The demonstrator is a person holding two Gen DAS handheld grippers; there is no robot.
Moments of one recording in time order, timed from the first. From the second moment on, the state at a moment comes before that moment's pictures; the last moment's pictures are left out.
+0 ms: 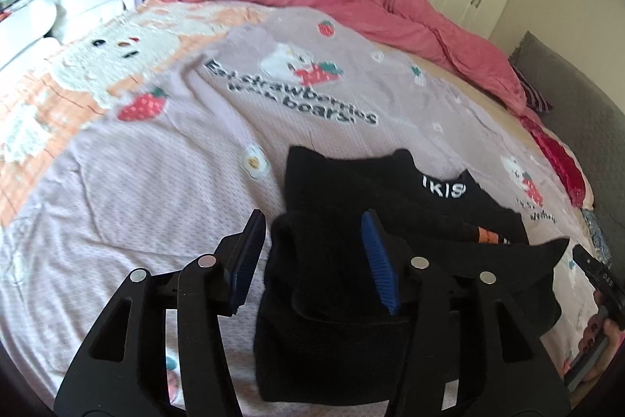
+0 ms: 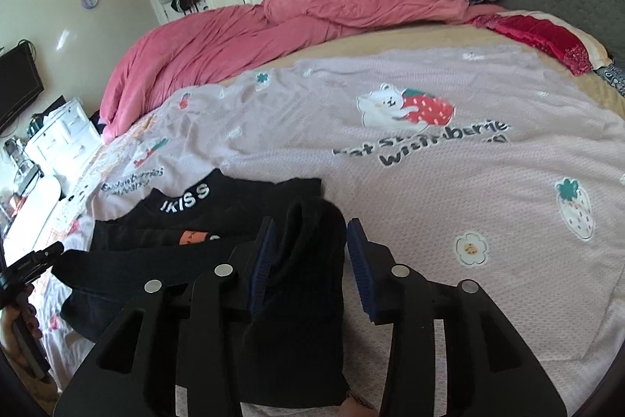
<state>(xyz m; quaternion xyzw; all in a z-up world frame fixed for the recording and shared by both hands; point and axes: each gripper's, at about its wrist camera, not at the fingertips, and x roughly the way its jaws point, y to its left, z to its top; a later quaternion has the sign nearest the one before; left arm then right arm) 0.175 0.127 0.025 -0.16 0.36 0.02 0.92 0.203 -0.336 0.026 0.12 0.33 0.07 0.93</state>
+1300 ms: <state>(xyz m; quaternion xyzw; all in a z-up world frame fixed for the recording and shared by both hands) 0.183 0.035 -0.019 0.01 0.41 -0.01 0.91 0.215 -0.252 -0.030 -0.04 0.39 0.10 0.92</state>
